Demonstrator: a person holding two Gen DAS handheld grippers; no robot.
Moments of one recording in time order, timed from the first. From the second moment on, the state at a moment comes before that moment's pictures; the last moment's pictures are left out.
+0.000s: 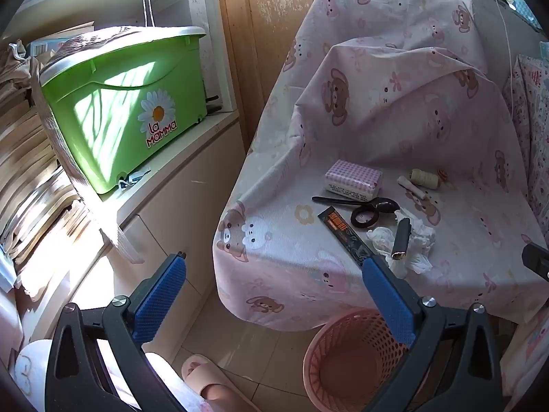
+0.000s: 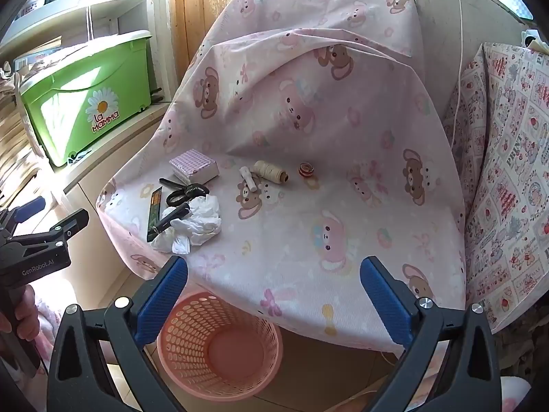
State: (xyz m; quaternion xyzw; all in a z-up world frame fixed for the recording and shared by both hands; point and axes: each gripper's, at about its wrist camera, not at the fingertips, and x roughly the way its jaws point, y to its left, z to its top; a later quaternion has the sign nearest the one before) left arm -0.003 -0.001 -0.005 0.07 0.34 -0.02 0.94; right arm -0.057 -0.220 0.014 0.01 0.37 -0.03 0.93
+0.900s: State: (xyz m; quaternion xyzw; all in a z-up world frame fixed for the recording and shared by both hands) left arm -0.003 -0.001 -0.004 0.07 0.34 -0.02 0.94; right arm -0.056 -0.221 0.014 0.02 0.37 -0.03 0.93
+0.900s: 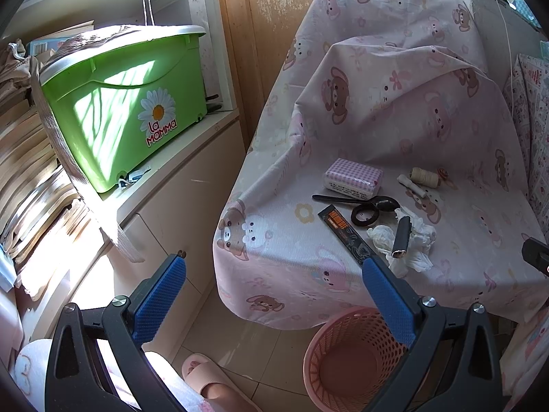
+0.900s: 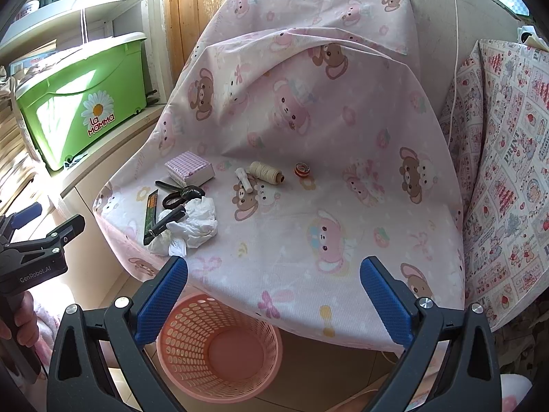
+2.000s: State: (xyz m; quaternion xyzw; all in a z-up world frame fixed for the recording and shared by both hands) left arm -0.004 0.000 -0.006 0.07 0.35 -0.02 0.94; right arm -0.046 -0.227 0.000 0.07 0.36 -0.02 0.93
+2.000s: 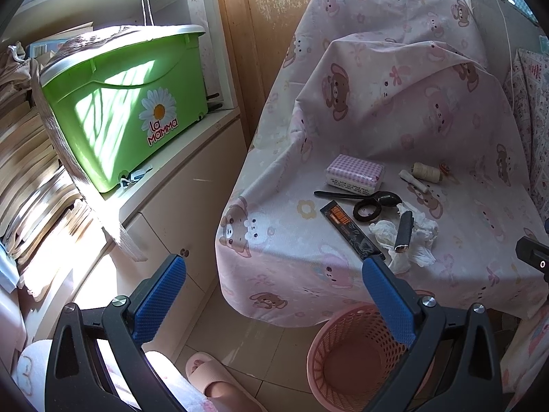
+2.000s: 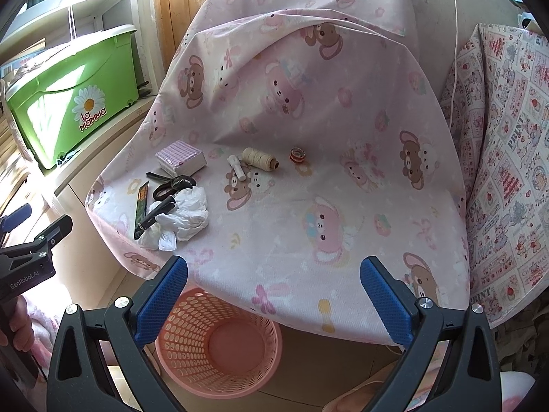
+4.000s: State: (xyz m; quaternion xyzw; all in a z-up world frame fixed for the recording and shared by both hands) left arm 0.072 -0.068 -0.037 -0.06 0.45 -0.18 0.87; right arm -0.022 -0.238 -0.006 0.08 0.38 0.00 0.92
